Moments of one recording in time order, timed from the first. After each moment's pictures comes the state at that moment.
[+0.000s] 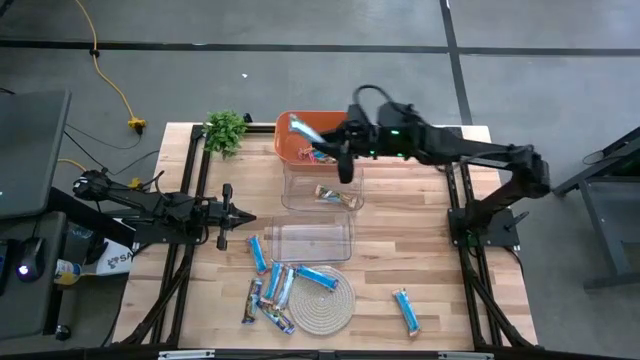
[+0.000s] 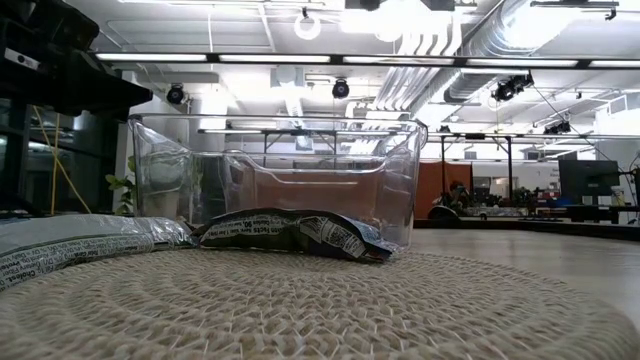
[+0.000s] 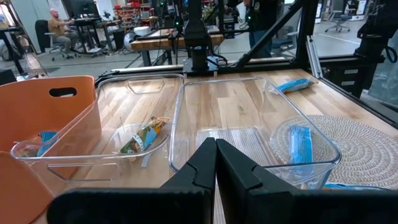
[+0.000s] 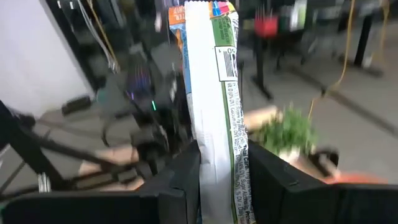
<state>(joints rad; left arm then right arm) -0.29 0.16 0.01 0.06 -0.30 0.05 -0.20 1.51 1.51 -0.15 -0.08 0.20</state>
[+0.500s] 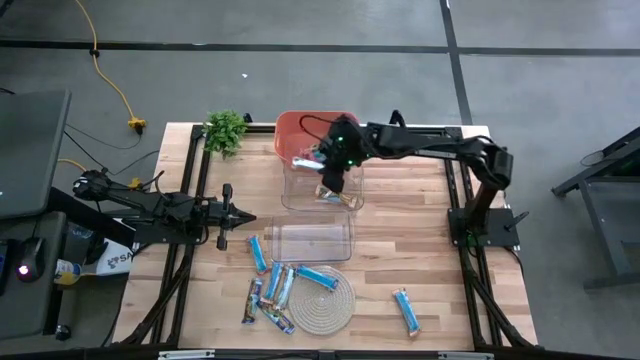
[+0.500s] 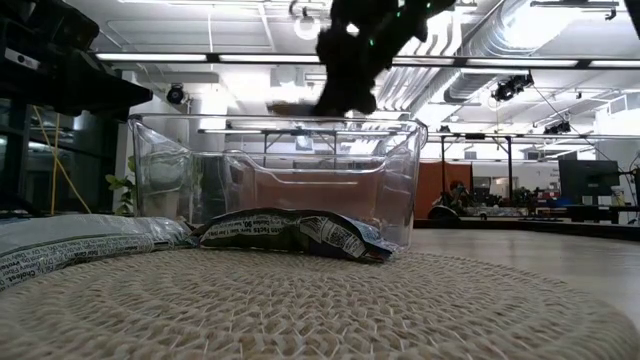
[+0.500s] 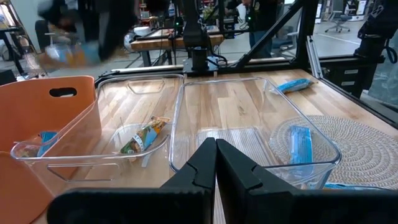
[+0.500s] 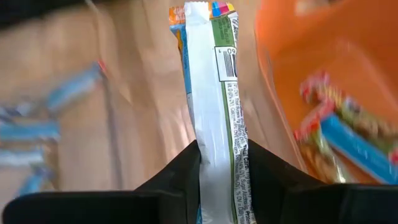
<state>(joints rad) -0.29 0.16 0.01 0.06 -0.30 0.05 -0.32 1.79 1.50 -0.54 -0.19 0.07</state>
